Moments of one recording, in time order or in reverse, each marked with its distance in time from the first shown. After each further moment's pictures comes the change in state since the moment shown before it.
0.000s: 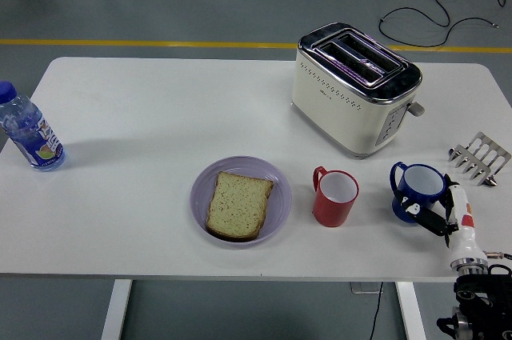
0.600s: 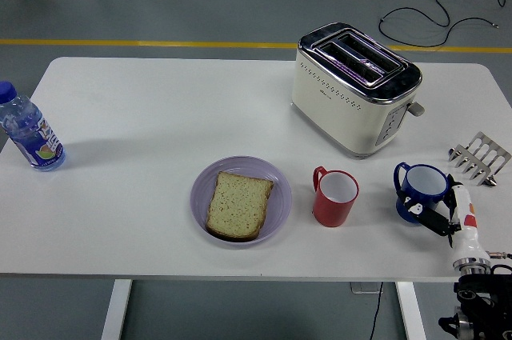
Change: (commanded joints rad) left arm -0.007 0.002 0.008 0.000 -0.007 0.002 -0.001; right arm -0.001 0.003 0.019 -0.004 -0.028 -0.026 -0.011
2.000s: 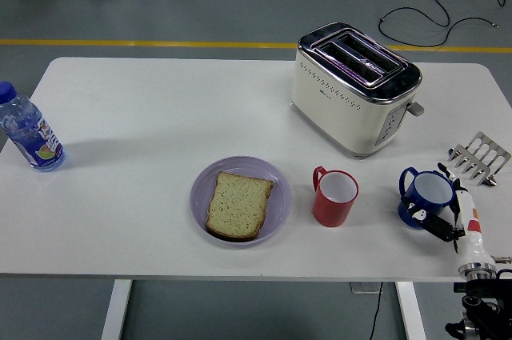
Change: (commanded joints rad) left arm 0.013 -0.003 0.024 0.000 0.003 -0.005 0.000; right arm -0.029 -0.006 0.042 0.016 -0.069 0.013 -0.027
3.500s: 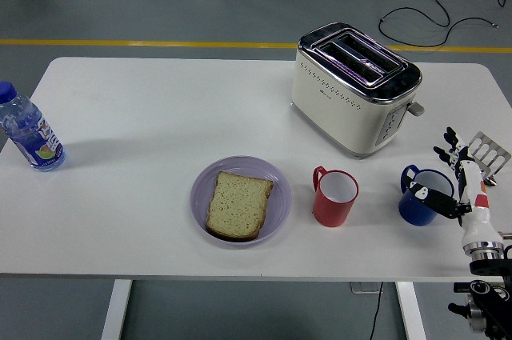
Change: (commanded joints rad) left arm -0.007 0.003 0.005 0.000 -0.008 0.000 -0.001; right arm -0.051 -0.028 0.102 0.277 -0.152 -0.015 -0.071
